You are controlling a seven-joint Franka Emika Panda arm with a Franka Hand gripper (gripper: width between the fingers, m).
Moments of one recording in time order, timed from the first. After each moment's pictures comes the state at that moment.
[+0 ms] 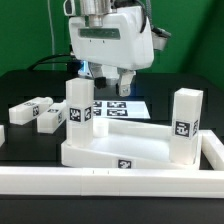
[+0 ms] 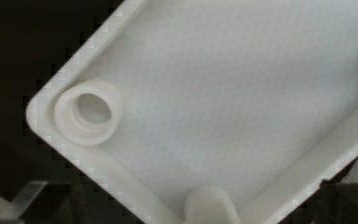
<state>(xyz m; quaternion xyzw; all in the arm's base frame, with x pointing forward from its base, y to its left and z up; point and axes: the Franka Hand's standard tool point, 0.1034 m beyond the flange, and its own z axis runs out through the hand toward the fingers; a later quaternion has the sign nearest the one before) 0.526 -0.028 0.101 -0.85 0.52 0.00 0.06</state>
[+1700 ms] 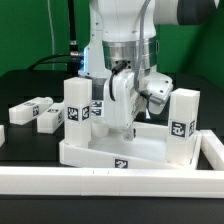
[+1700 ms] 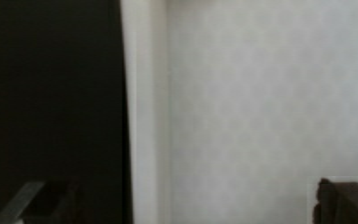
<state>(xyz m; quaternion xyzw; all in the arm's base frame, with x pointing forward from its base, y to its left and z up) 0.497 0.022 0.020 -0.56 0.83 0.06 0.02</state>
